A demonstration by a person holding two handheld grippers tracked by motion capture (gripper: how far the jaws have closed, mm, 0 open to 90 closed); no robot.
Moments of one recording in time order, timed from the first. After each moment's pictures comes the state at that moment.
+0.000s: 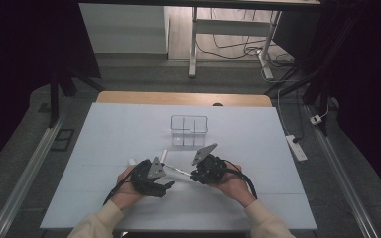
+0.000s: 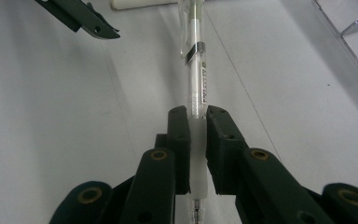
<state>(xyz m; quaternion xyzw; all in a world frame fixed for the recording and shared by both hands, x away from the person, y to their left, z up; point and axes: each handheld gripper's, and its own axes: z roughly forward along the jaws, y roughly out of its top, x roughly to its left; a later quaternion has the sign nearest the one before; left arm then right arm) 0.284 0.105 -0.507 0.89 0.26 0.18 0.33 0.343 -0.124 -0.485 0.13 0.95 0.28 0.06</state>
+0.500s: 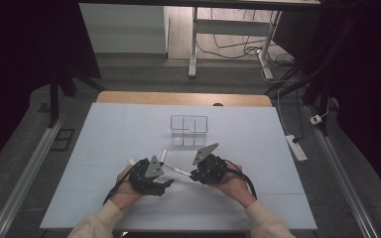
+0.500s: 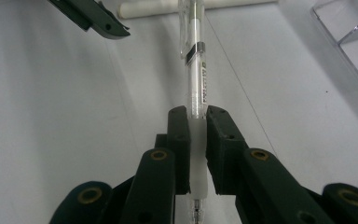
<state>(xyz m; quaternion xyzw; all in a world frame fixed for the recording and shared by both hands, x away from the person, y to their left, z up) 0.284 0.108 -0.504 0.88 0.26 0.19 0.35 0.339 -0.124 -0.479 0.13 0.95 0.29 0.05</state>
